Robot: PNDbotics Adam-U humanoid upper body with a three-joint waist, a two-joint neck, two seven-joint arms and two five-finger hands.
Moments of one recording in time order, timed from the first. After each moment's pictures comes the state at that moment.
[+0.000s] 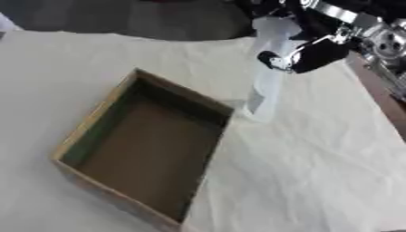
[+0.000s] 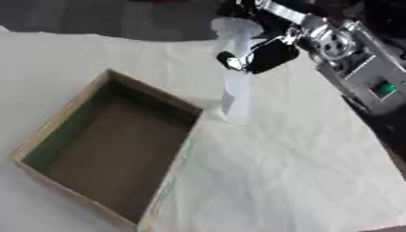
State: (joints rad) left arm -0.11 0.26 0.19 -1.98 0.15 -0.06 -0.09; right arm -0.57 -0.99 0.13 -1.88 -0.02 0.32 0.25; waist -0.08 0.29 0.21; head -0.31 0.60
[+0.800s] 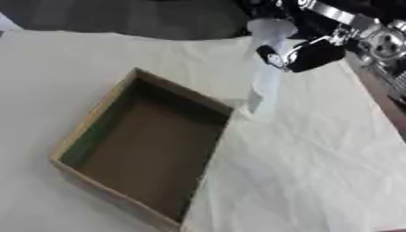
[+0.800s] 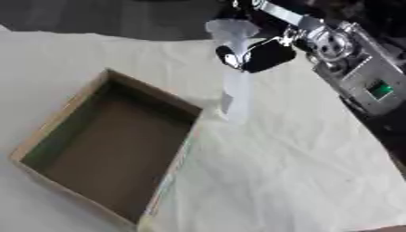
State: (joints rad) left arm -0.11 0.26 0.19 -1.98 0.15 -0.06 -0.09; right arm -0.57 -0.99 0.14 -1.88 -0.02 0.31 0.25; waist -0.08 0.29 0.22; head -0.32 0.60
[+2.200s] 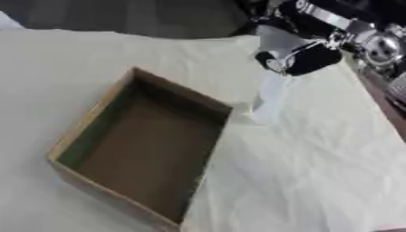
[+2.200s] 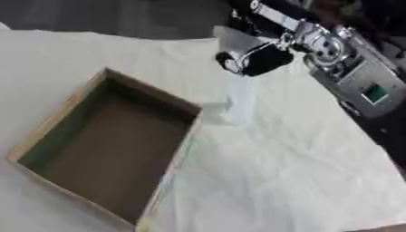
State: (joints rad) left arm -0.12 0.26 0.19 -1.98 0.15 -0.05 -0.10; right arm -0.56 -1.00 0.14 -1.88 0.07 0.32 0.22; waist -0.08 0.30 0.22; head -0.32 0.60
